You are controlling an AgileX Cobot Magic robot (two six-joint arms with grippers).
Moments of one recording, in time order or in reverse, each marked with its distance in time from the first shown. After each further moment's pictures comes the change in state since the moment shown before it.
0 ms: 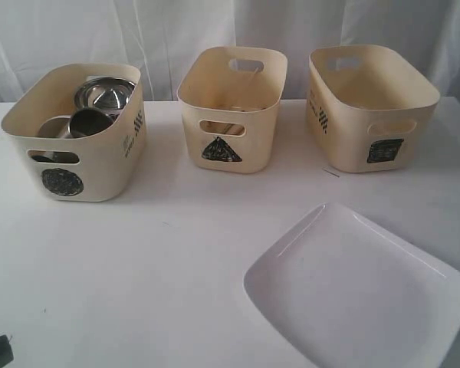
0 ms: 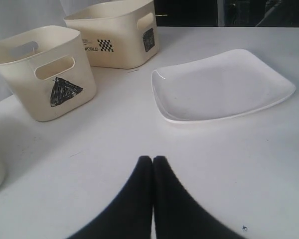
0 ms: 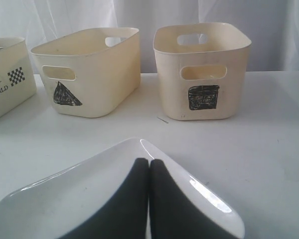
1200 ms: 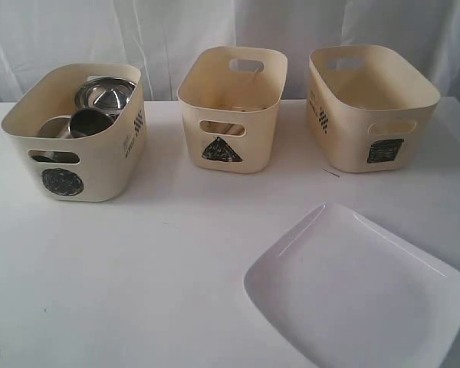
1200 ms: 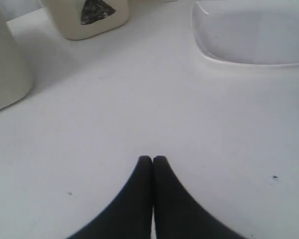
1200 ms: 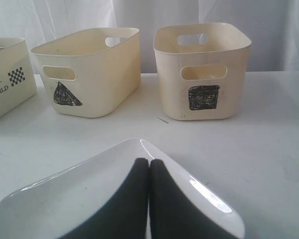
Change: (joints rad) left arm 0.174 0.000 0.000 0.000 0.194 -0.093; right arm 0.000 0.000 0.000 0.000 0.000 0.000
